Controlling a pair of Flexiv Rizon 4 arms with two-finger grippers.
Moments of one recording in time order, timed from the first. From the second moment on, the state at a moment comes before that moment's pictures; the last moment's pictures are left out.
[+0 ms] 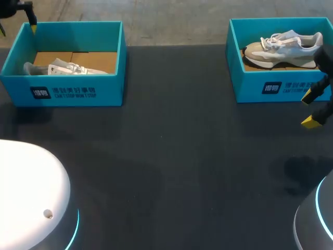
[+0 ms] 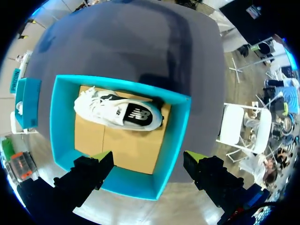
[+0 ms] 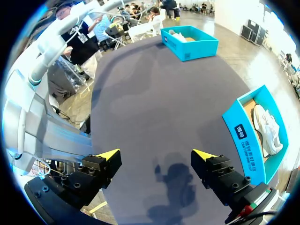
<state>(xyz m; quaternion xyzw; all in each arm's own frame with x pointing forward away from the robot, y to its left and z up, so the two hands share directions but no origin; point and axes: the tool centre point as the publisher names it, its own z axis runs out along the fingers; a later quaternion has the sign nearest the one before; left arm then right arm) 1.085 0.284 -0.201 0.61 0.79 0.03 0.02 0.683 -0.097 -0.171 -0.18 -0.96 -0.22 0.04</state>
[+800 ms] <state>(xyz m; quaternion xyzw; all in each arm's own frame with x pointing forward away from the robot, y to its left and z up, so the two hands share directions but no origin) 1.056 0.255 -0.196 0.40 0.92 0.01 0.00 0.783 -0.167 -0.158 -0.16 -0.98 -0.14 0.00</state>
